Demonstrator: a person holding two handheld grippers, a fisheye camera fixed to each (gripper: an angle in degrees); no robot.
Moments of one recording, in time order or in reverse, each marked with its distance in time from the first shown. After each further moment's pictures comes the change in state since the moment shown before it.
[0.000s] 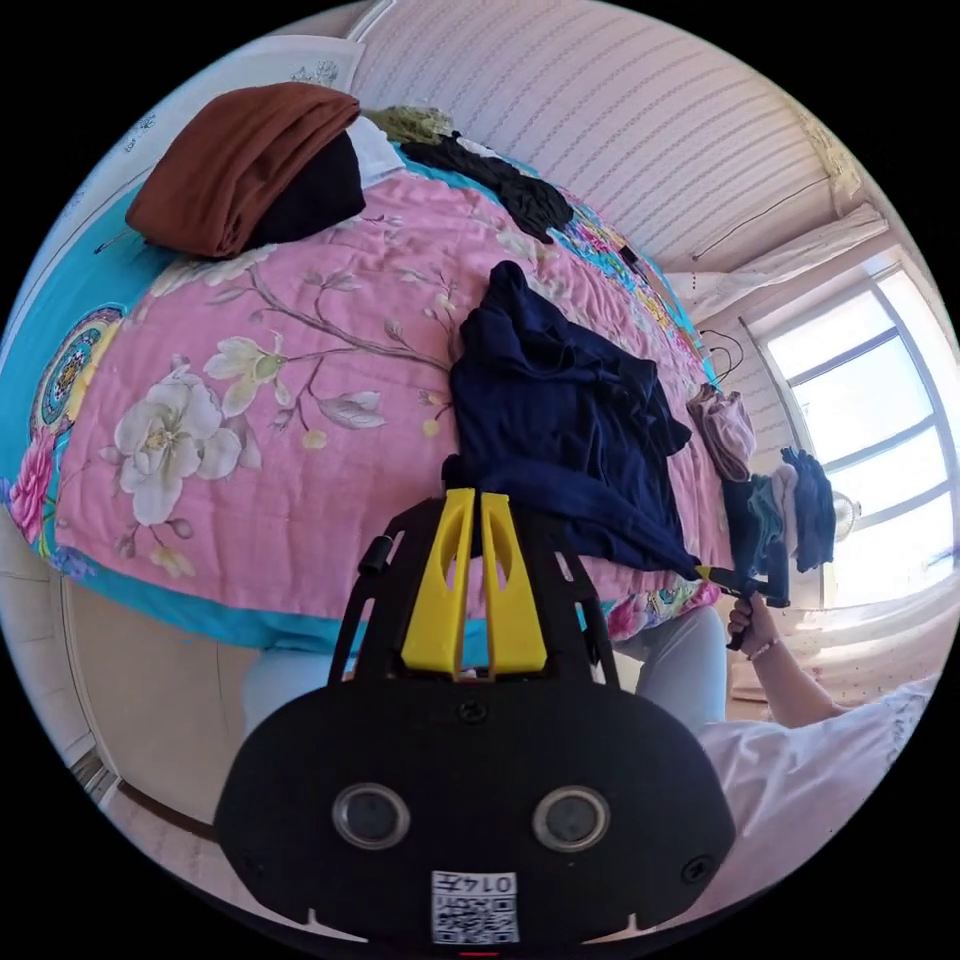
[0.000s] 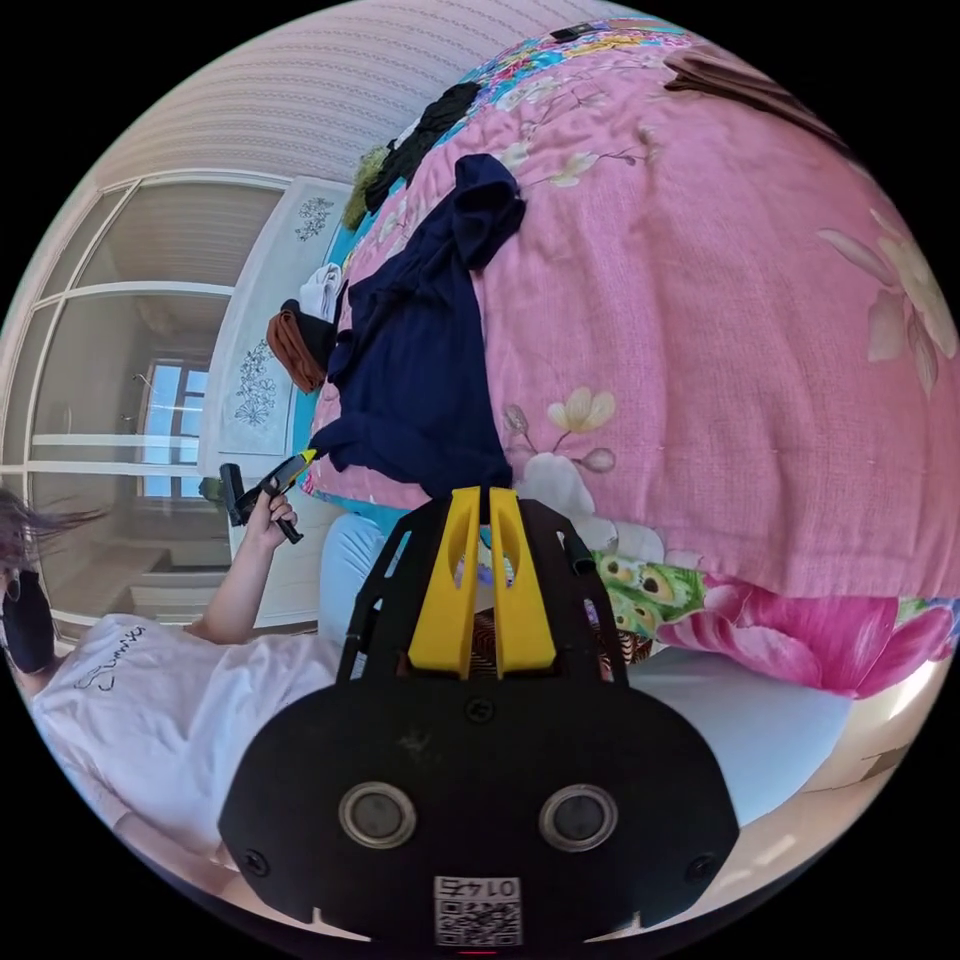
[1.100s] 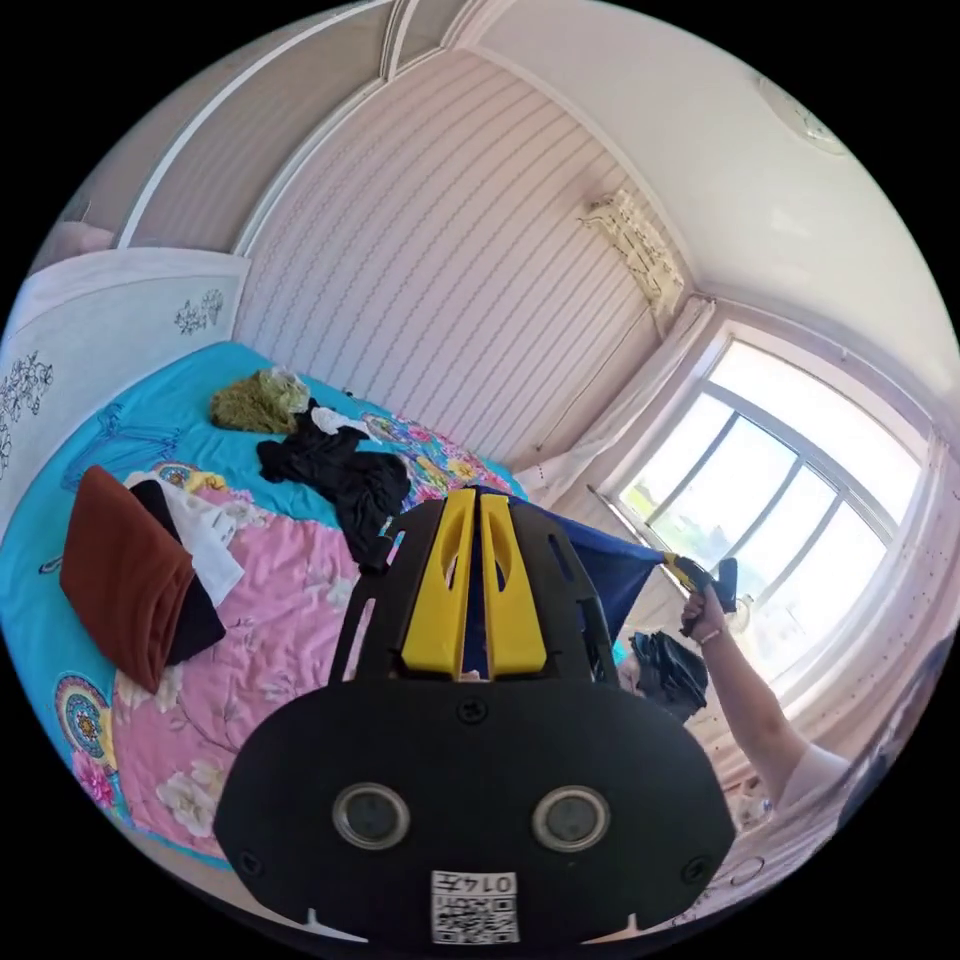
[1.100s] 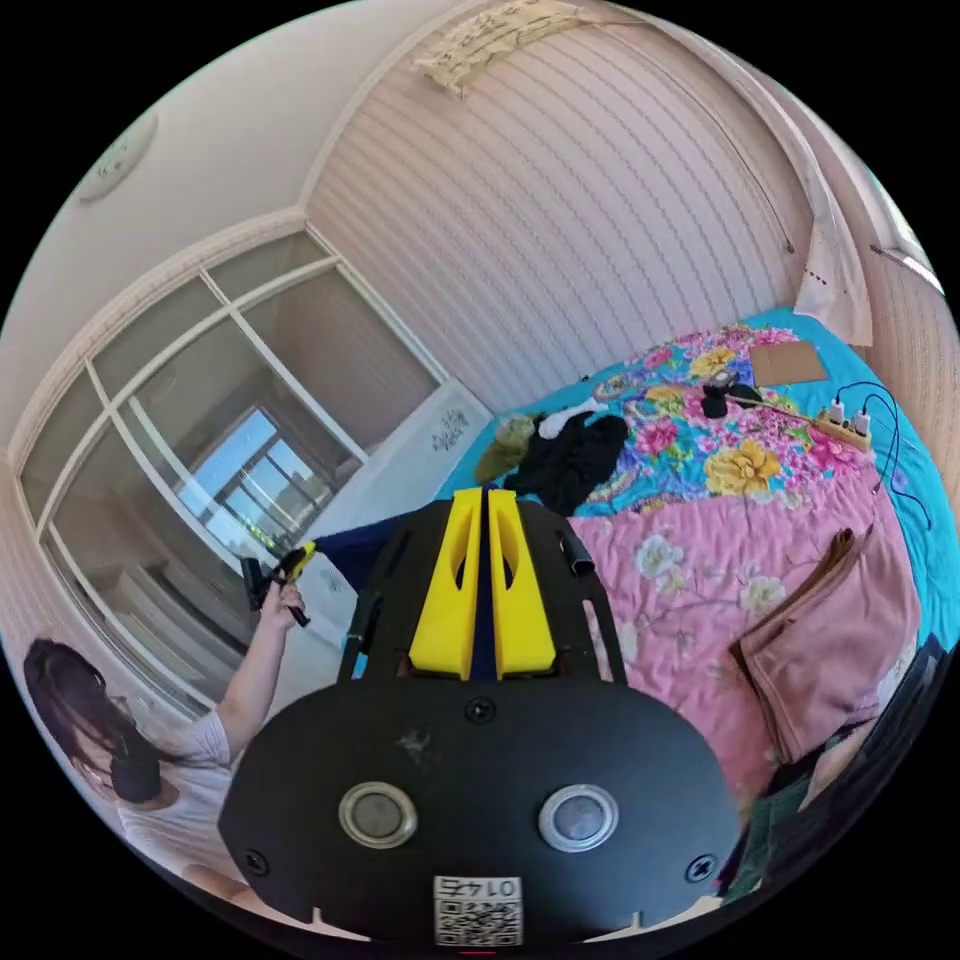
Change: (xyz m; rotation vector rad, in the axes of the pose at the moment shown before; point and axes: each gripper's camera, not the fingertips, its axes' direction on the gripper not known) left arm 0.187 -0.221 -0.310 0.593 0.271 0.188; right arm -0.242 -0.107 -0.305 0.651 -0.095 -0.410
